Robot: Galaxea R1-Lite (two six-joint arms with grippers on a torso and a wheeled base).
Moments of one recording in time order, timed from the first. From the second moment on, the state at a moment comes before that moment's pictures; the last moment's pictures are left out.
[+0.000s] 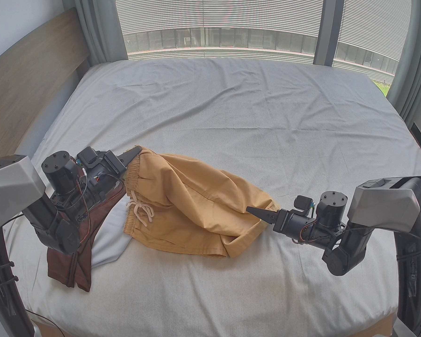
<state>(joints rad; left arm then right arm) -0.15 2.14 -0.74 -1.55 -0.42 -0.87 0.36 2.44 -0.75 -1.54 0.51 0.71</state>
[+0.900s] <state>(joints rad) -0.16 2.12 -0.75 -1.55 -0.42 -0.87 0.35 2.51 -0.81 -1.54 0.41 0.71</state>
